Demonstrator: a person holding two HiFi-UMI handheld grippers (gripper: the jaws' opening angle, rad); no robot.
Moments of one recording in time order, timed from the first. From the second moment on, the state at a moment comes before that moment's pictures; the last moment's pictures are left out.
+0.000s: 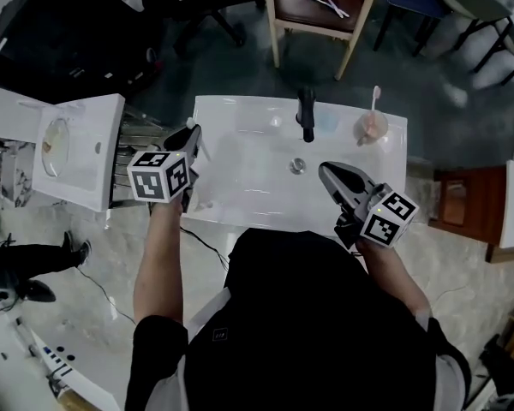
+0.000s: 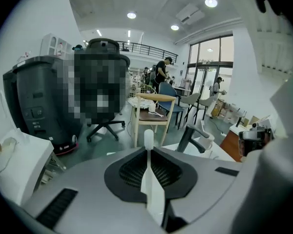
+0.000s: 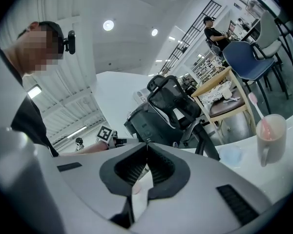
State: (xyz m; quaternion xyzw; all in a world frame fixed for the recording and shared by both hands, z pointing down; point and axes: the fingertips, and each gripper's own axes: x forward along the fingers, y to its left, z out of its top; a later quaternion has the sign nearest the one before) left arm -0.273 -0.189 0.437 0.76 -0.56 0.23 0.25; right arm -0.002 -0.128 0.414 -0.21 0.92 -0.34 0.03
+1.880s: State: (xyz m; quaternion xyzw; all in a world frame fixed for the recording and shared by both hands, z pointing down) left arm -0.342 -0.266 0.664 0.69 -0.46 0.27 0.49; right arm -0.097 -0.150 0.448 -0.24 0.90 -0.36 -0.05
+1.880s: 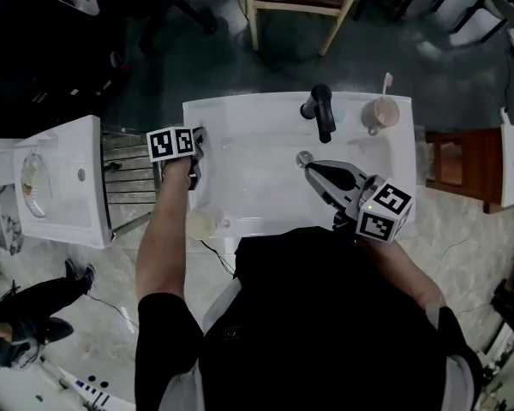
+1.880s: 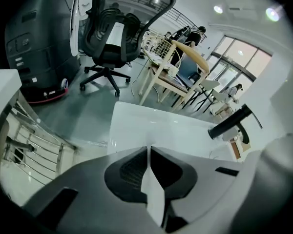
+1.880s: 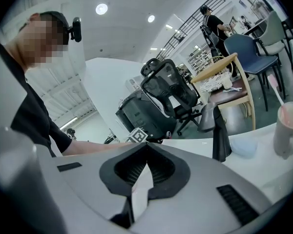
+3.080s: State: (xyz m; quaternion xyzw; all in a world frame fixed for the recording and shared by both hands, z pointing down) left arm -0.352 -0.277 0.661 0.68 -0.51 0.18 0.49; right arm -0.174 -0.149 0.460 -0.23 0.91 -0.33 -0.10
